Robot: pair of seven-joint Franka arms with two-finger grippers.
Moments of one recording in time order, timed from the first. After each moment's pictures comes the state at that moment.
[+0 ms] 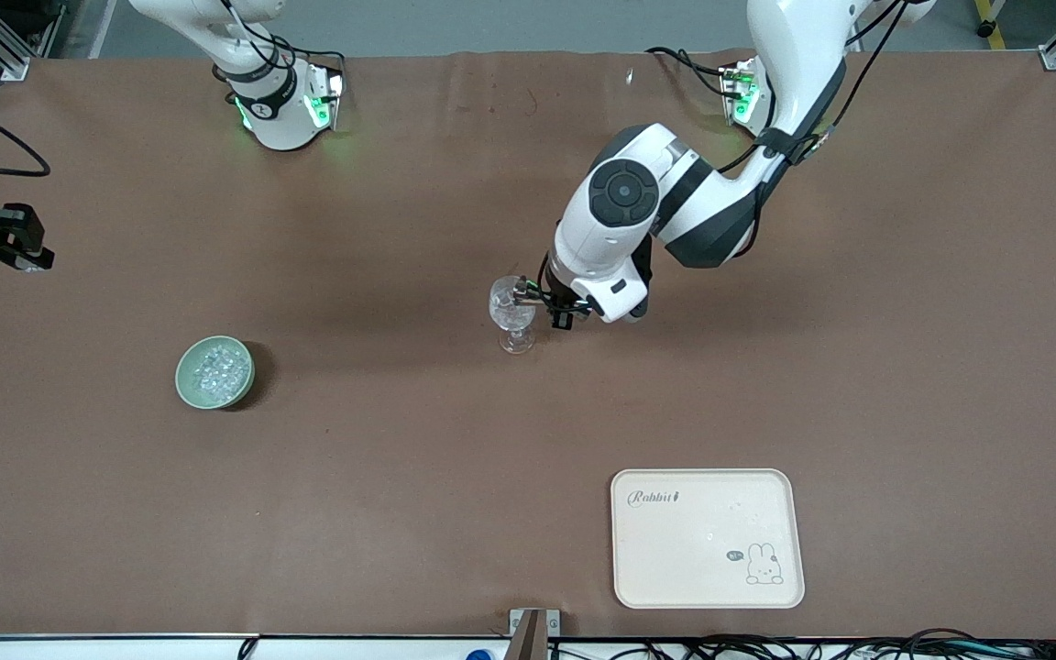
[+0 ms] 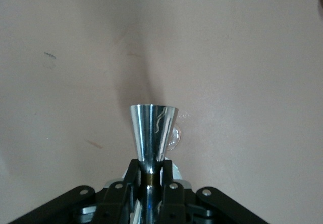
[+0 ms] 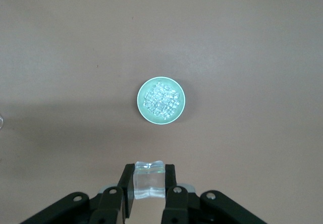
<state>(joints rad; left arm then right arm) -0.44 0.52 -0.36 -1.57 0.00 2.12 -2.19 -0.04 0.01 -0.02 -1.56 0.00 1.57 -0.09</state>
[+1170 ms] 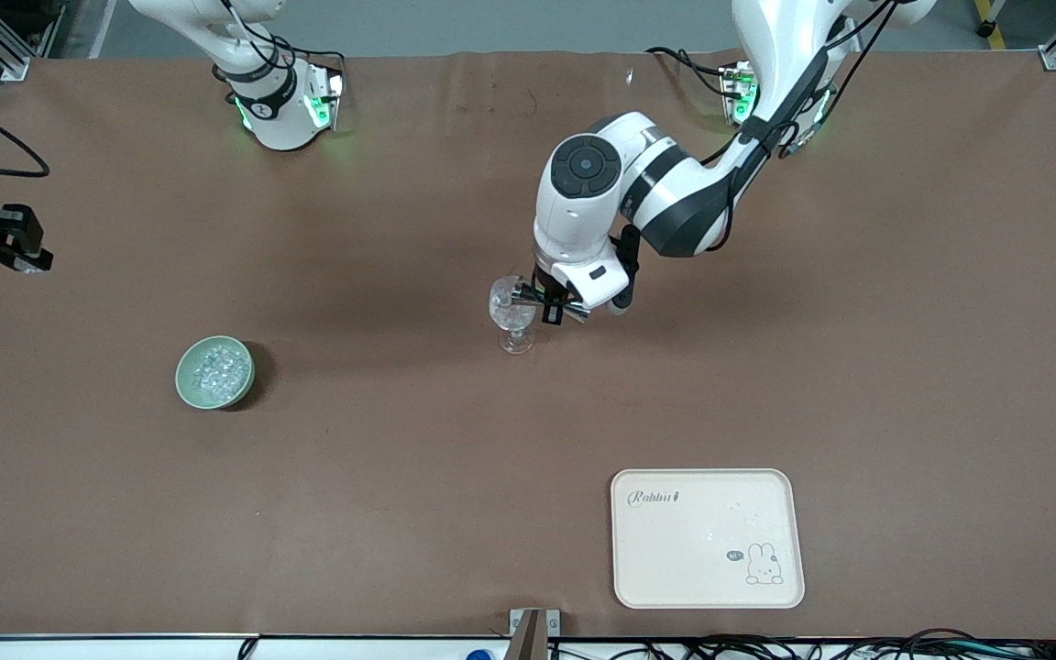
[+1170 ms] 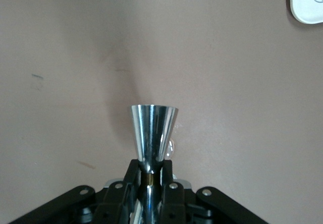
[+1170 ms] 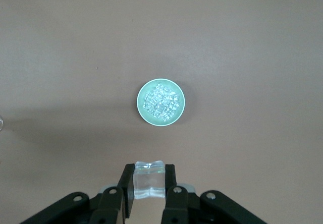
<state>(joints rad) -0.48 0.52 -0.36 -1.55 0.14 2.10 -2.22 -0.04 0.01 -0.02 -1.56 0.00 1.57 -0.09</state>
